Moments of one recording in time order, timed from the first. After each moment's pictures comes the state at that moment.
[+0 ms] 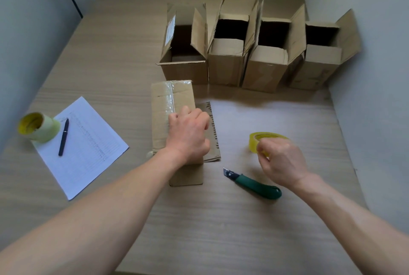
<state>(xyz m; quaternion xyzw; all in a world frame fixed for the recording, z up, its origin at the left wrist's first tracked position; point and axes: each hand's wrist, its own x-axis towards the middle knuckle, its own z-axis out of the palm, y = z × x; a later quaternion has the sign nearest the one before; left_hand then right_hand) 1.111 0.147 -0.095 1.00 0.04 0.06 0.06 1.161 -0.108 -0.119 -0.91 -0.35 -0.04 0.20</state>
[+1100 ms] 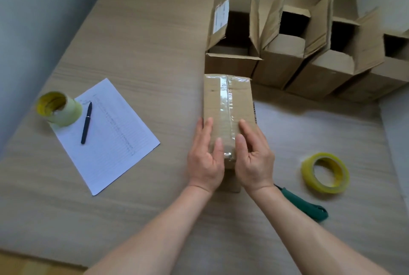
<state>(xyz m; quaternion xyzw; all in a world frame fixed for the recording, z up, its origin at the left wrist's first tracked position) 1.044 0.186 -0.142 0.80 0.24 0.23 0.50 1.101 0.082 -0.126 -0.85 -0.15 0.01 0.50</state>
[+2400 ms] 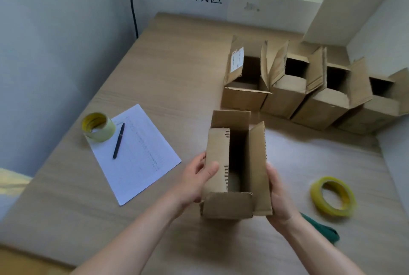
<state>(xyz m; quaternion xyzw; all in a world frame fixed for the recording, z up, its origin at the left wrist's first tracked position) 0.977 0.258 -0.075 0.64 0.25 -0.12 0.72 1.061 0.070 -0.075 -0.62 -0.02 0.33 0.71</state>
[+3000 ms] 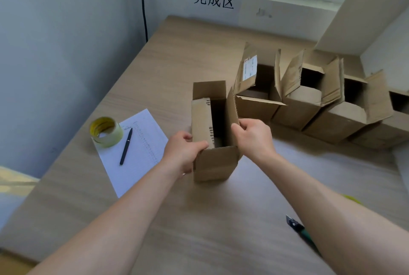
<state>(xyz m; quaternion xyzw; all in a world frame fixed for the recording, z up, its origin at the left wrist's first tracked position) 1.037 0.332 -0.055 0.63 0.46 -0.01 0.62 1.160 0.194 -0.052 -0.91 -0.16 0.13 0.37</state>
